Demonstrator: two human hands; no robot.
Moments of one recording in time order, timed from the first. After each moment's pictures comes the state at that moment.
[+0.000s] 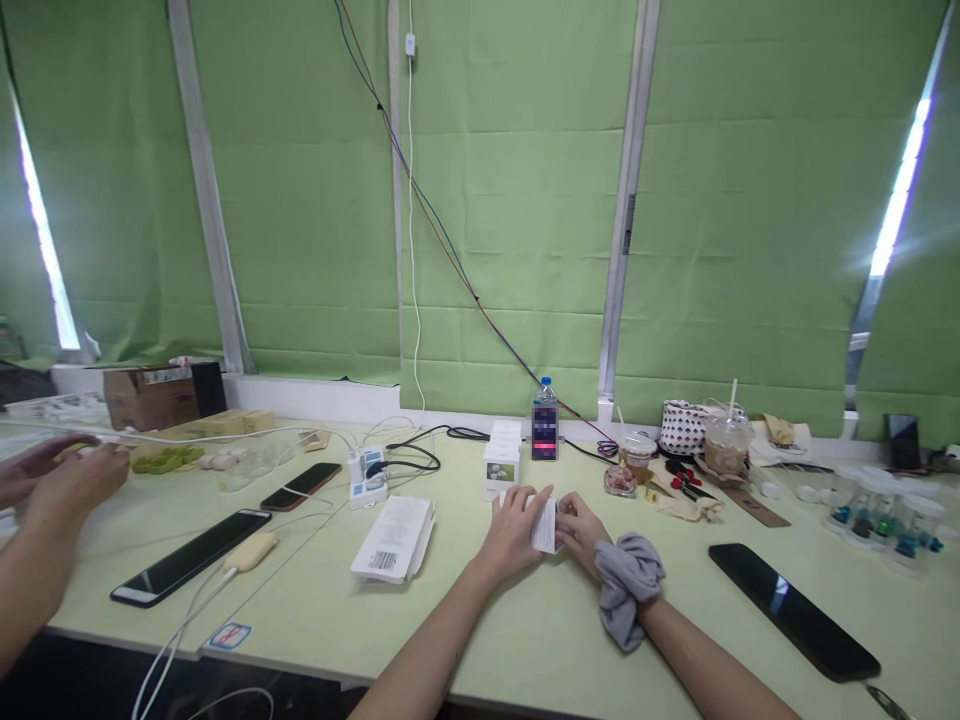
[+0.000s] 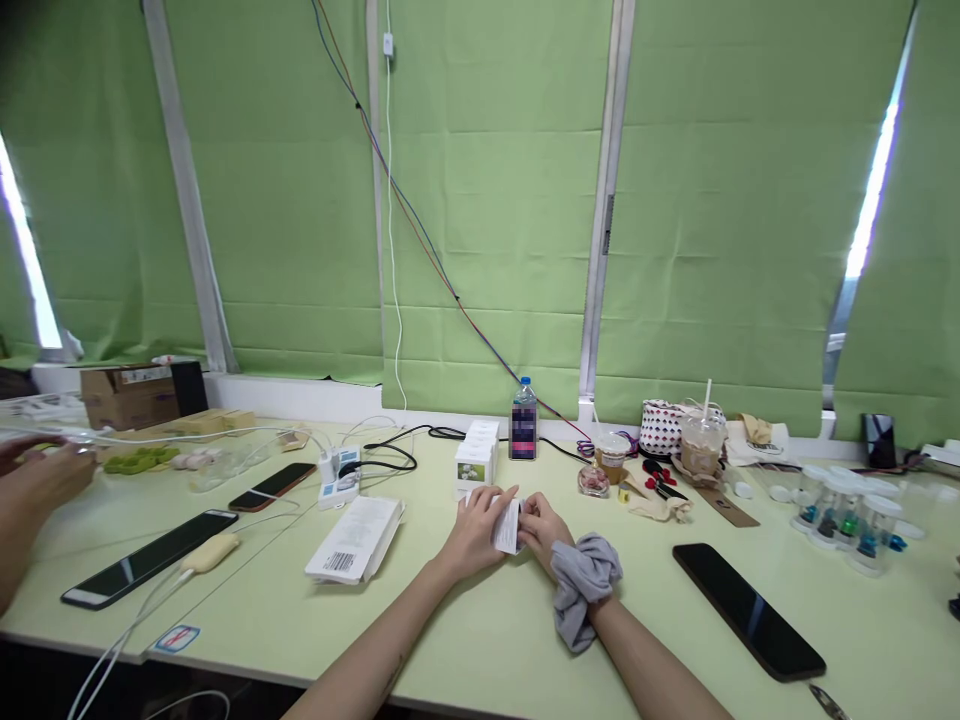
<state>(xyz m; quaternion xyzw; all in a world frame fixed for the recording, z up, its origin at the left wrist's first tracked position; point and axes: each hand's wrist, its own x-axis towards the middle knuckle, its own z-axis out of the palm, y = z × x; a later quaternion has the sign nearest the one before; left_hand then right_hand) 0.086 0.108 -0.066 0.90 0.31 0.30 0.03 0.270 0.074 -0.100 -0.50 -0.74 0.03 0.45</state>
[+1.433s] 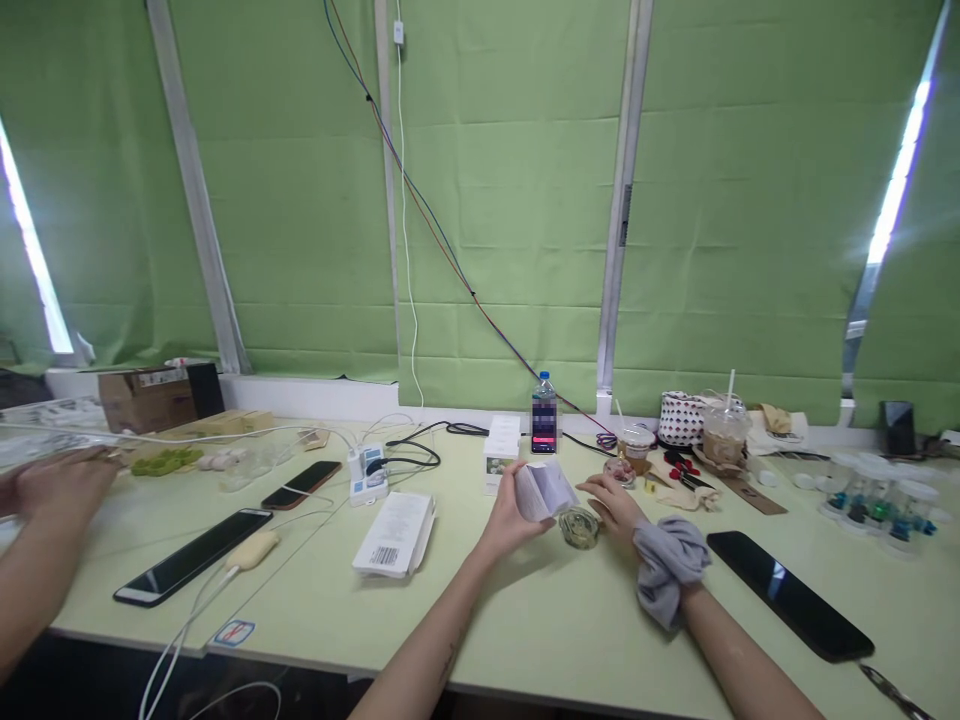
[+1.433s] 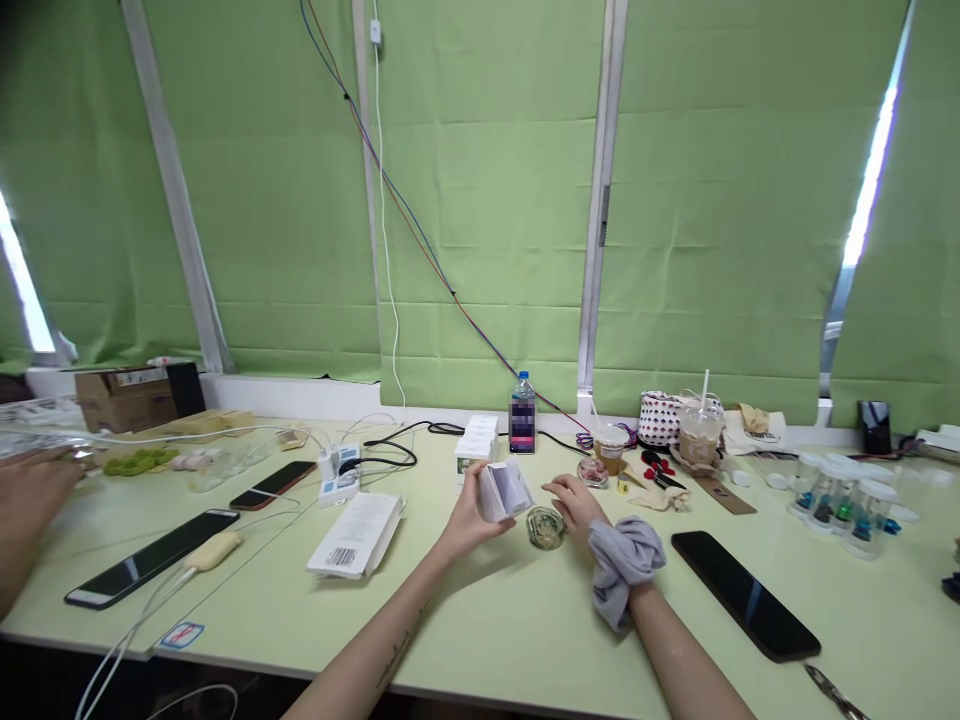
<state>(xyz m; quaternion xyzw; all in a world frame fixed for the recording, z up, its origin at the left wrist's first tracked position) 0.085 0.109 -0.054 0.81 0.25 0.49 0.20 0.317 0.052 -0.068 -0.46 -0.73 -0.17 0.48</state>
